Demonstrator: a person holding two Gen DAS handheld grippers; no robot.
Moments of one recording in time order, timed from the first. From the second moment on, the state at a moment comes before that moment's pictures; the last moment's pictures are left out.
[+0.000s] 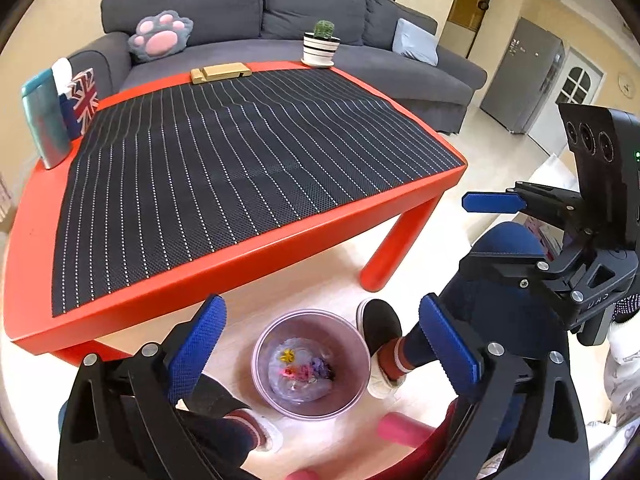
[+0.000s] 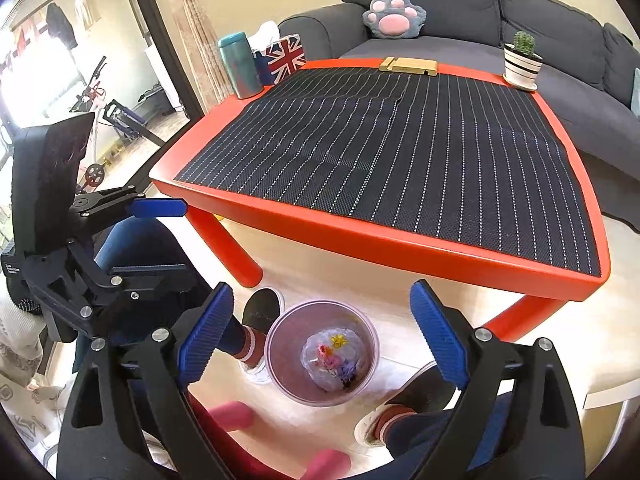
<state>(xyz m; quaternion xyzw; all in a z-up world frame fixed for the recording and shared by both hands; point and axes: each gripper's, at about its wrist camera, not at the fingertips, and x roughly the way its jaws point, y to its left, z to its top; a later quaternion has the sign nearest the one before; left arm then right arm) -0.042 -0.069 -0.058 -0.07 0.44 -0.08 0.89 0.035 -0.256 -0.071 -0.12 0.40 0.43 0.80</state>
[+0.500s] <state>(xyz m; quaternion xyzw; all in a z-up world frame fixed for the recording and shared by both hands) -0.040 -0.050 -0.030 -0.07 0.41 -0.05 0.91 0.042 -0.246 -0.043 -0.12 0.38 0.42 0.82</state>
